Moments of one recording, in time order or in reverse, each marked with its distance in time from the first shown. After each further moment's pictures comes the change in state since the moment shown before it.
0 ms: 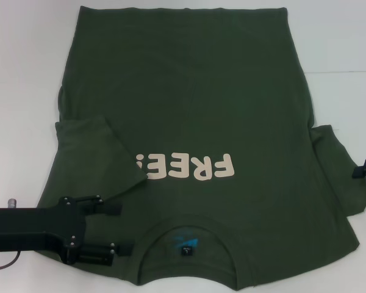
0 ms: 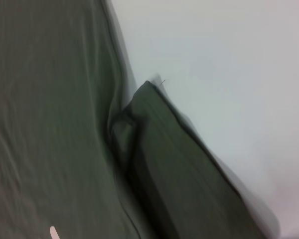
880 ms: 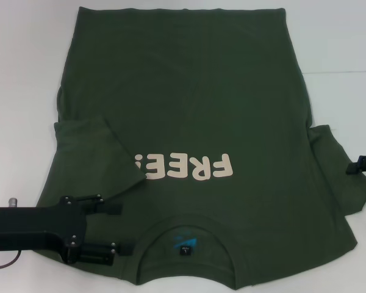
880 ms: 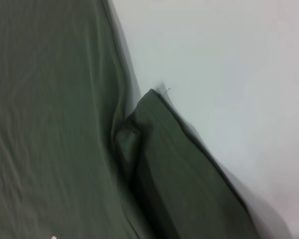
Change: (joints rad) left arm -0.003 0.000 0.002 0.000 0.000 0.000 0.000; right arm 0.010 0.015 0.000 0.020 0.008 0.051 -0.012
